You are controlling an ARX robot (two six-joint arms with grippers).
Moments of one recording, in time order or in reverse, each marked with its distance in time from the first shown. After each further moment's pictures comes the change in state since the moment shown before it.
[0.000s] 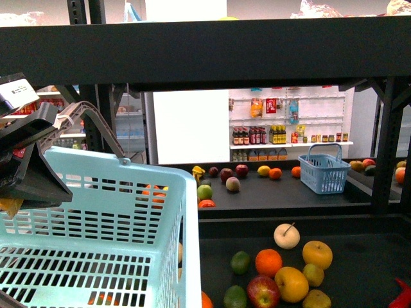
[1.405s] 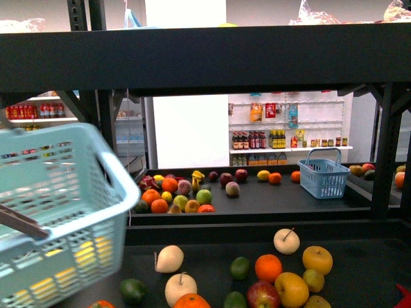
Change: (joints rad) left arm 0.289 0.022 -0.004 0.344 0.042 -0.462; right arm -0.098 -0.024 -0.010 -0.006 -0.055 0.002
